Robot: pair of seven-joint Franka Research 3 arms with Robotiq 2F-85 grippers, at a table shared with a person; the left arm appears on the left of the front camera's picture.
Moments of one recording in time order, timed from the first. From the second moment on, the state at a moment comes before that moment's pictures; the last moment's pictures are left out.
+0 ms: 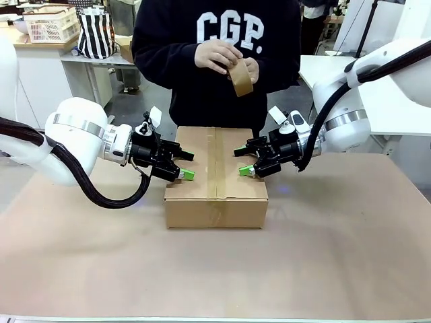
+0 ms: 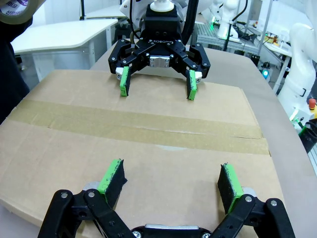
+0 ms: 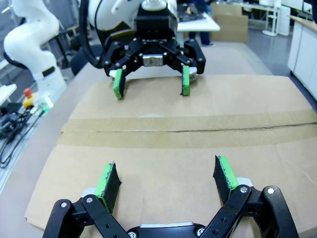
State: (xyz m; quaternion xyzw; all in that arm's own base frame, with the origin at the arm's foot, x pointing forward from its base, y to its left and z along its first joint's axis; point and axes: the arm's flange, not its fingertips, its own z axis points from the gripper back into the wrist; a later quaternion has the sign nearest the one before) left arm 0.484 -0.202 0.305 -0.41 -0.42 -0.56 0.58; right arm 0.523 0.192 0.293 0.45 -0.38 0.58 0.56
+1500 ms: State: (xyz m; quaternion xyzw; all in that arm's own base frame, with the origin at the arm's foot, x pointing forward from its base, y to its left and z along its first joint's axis) left arm 0.484 -0.202 0.305 -0.41 -0.42 -0.56 0.58; right arm 0.523 0.192 0.293 0.45 -0.38 0.58 0.56
